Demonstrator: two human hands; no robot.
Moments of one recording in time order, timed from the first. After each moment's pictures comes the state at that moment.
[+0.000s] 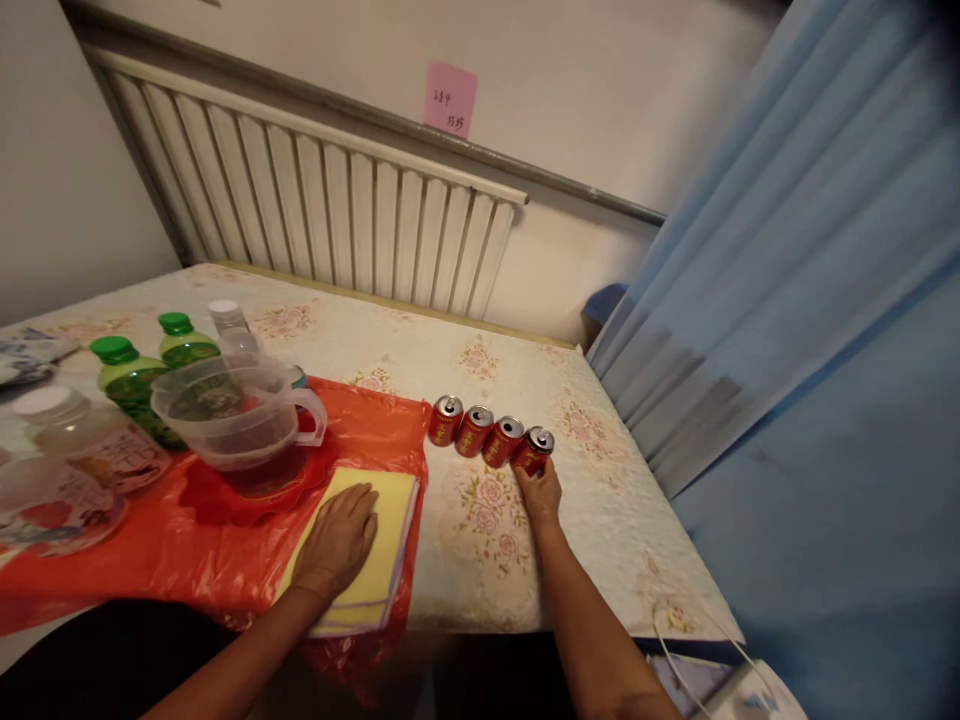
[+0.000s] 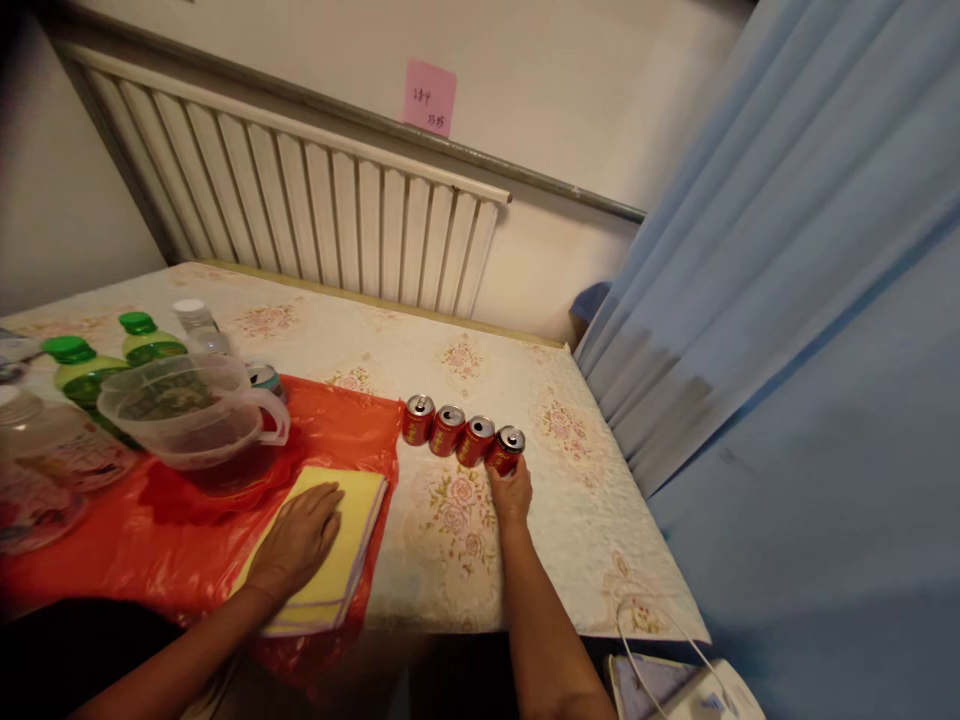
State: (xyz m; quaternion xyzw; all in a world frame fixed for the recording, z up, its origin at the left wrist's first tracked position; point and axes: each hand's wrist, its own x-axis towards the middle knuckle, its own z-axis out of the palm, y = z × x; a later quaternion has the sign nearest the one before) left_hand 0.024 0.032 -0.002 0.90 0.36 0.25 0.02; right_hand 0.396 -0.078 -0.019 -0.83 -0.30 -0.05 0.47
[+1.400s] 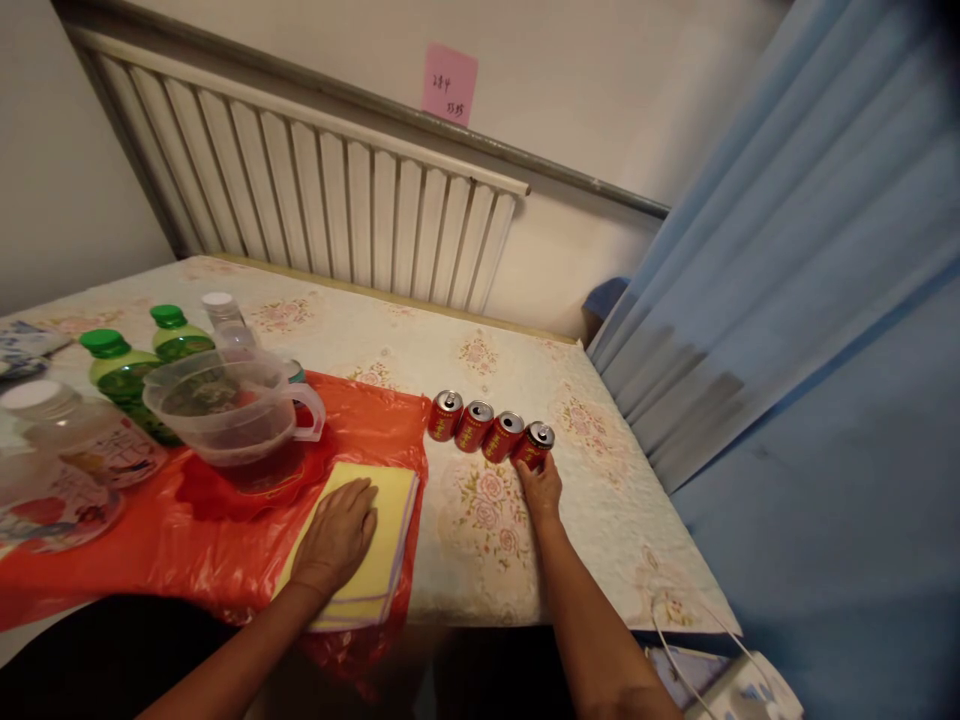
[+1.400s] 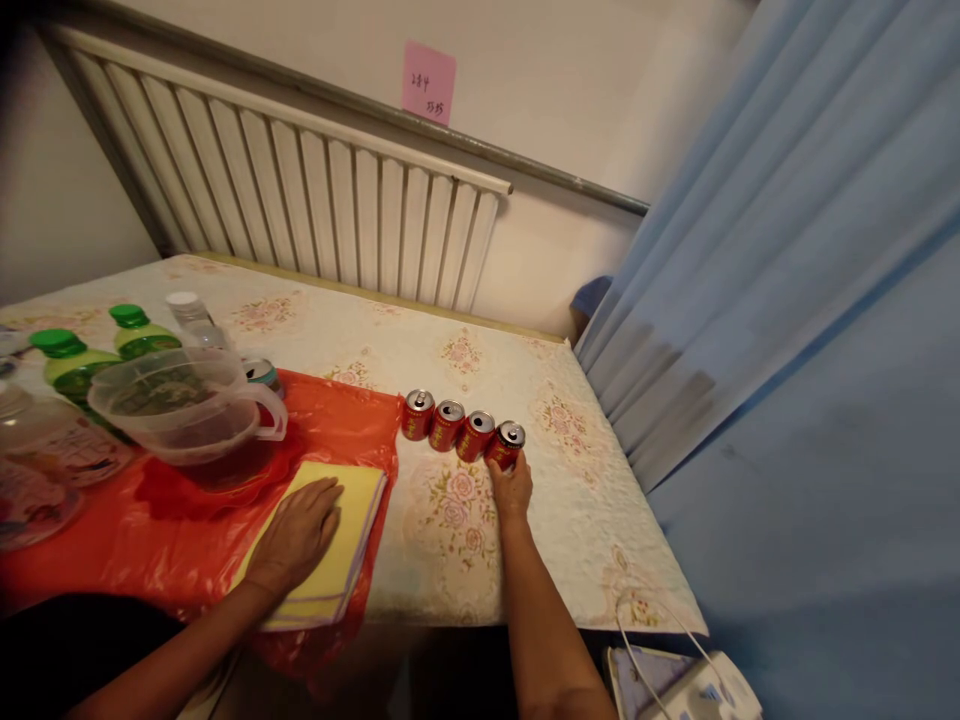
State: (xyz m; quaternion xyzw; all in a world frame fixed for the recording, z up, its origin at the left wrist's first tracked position) left_hand 0.024 0.033 -0.005 0.90 0.35 0.26 0.01; right_hand 0.398 -0.078 -0.019 -0.83 -0.30 -0.05 0.47
